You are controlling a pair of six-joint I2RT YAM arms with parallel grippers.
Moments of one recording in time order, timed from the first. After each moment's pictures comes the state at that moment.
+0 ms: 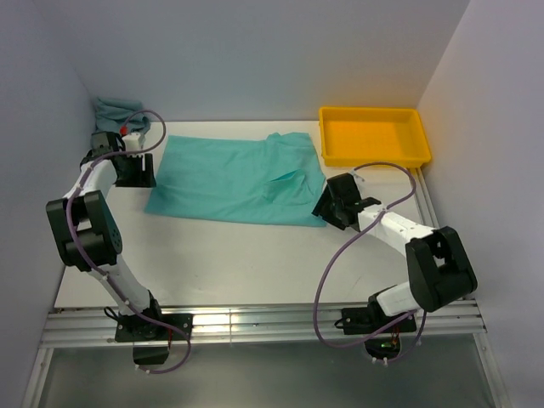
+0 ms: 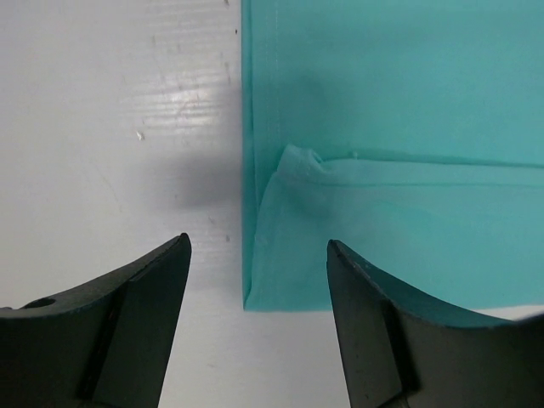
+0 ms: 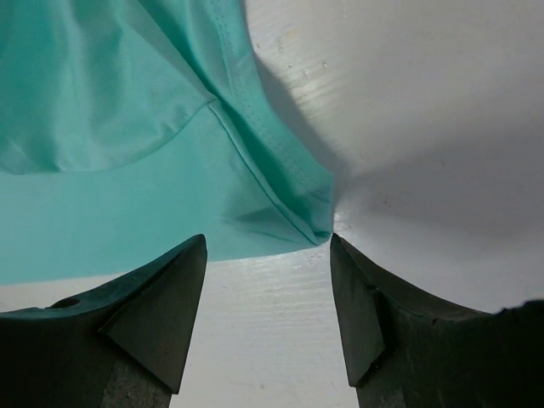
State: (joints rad) left arm 0.26 1.80 1.33 -0.50 0.27 0.24; right arm 0.36 1.42 0.74 -0.27 0.14 0.82
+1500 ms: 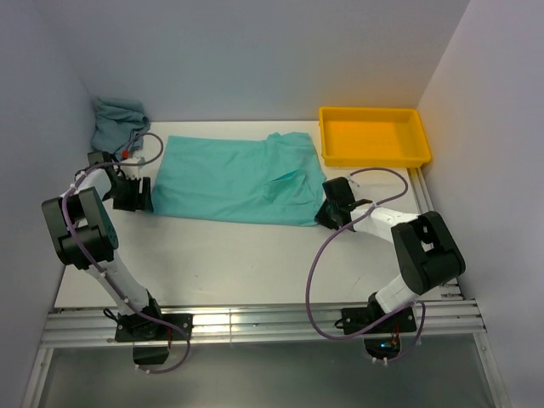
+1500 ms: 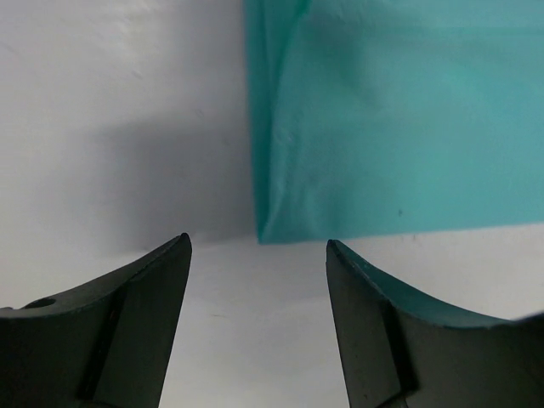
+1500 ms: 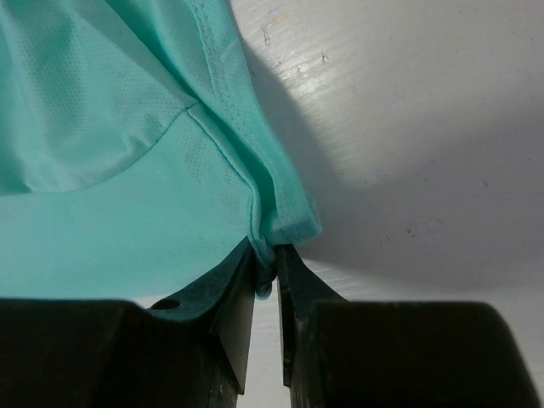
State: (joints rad) left arm 0.35 1.85 1.26 -0.60 0.32 0.39; right arm 0.37 1.54 0.72 -0.14 0.11 0.88
